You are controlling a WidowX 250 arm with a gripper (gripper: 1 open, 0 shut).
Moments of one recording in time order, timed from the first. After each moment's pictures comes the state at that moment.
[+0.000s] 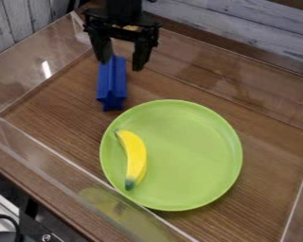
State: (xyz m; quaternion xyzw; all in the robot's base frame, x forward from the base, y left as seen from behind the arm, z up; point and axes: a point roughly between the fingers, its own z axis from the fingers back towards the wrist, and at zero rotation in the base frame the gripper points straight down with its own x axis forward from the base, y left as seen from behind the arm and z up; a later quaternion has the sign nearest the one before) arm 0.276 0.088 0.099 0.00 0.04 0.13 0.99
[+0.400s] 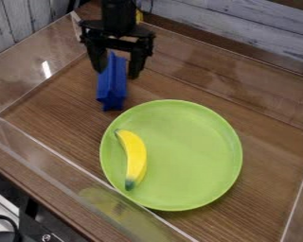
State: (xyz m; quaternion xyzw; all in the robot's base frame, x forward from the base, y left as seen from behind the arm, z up) arm 0.277 0.099 0.085 0.00 0.04 0.16 0.99
